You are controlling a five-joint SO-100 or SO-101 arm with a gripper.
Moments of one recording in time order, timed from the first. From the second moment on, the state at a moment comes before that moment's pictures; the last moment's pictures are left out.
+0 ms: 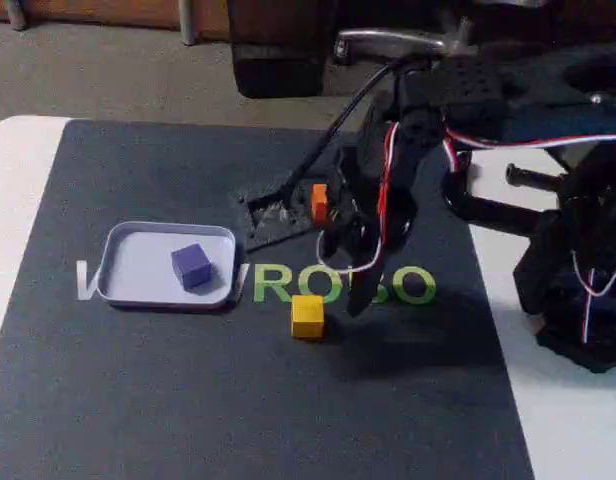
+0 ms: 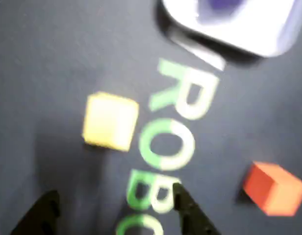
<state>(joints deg) 14.1 97.1 115.5 61.4 -116.5</state>
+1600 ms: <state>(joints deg) 11.1 79.4 106.5 56.2 -110.2</state>
